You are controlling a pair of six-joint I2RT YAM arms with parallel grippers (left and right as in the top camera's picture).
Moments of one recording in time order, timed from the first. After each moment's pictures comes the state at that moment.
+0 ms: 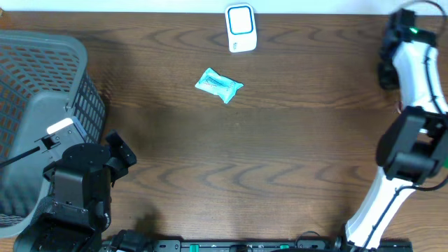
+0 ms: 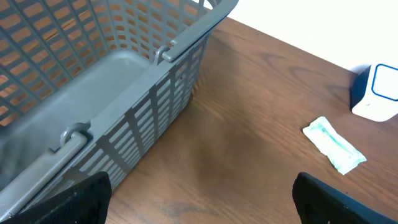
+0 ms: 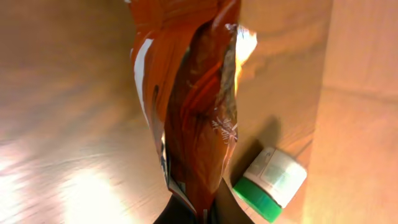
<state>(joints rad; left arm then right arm) -0.27 0.74 1.18 -1.16 -0.51 -0.56 -0.27 2.21 1.93 -1.10 0.58 -0.17</state>
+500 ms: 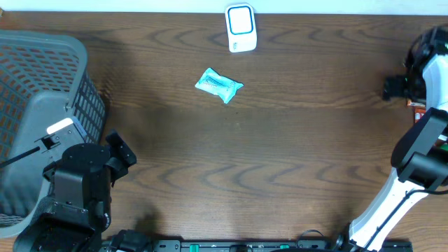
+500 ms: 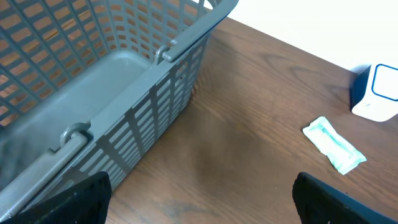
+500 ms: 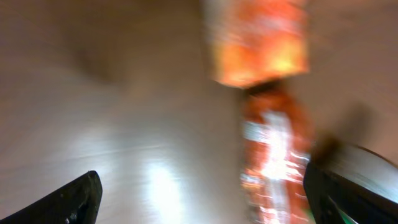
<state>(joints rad) -0.27 0.74 1.18 -1.16 -0.51 -0.56 -0.40 2.21 1.91 -1.10 0.22 -0.13</state>
